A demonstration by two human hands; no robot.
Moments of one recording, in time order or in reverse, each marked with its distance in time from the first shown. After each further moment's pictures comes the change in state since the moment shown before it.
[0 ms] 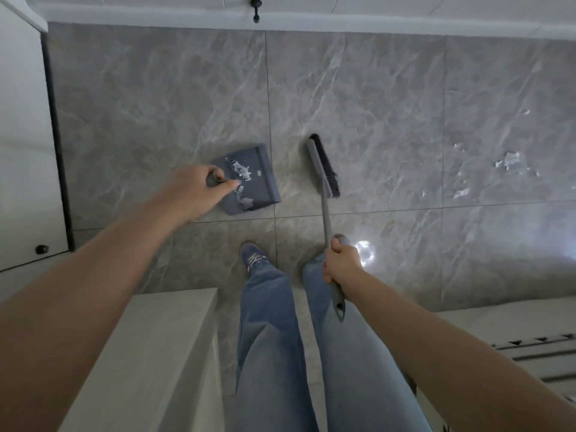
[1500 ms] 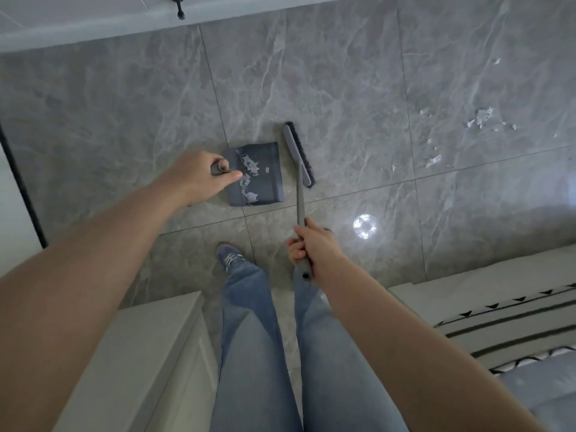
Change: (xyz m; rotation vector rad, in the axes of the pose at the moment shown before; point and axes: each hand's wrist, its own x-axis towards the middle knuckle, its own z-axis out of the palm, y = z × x) left_hand 0.057 0.159 0.059 0.205 -0.187 0.074; right_hand 0.002 -0.038 -0.104 0.903 -0.256 0.327
